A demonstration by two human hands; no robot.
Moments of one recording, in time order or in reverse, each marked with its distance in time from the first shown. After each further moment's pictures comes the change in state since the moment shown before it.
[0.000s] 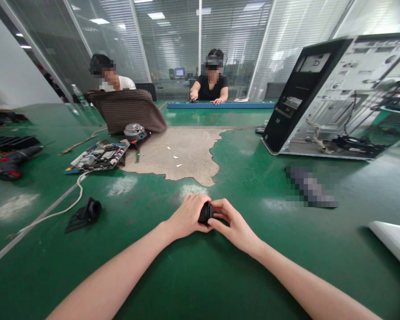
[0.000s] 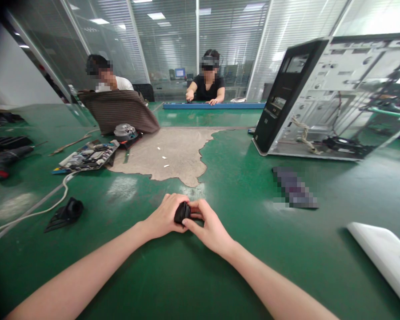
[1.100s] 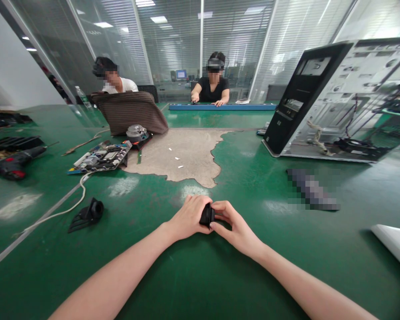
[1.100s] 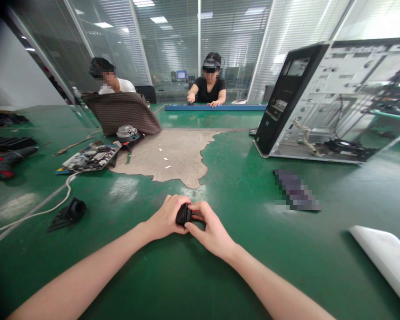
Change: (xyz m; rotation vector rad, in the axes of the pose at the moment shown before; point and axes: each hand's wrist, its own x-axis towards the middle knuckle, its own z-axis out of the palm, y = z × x) left_hand 0.000 0.002 0.000 0.014 0.006 -0.004; right_hand 0.000 -0.002 0.000 -0.005 -0.008 -0.028
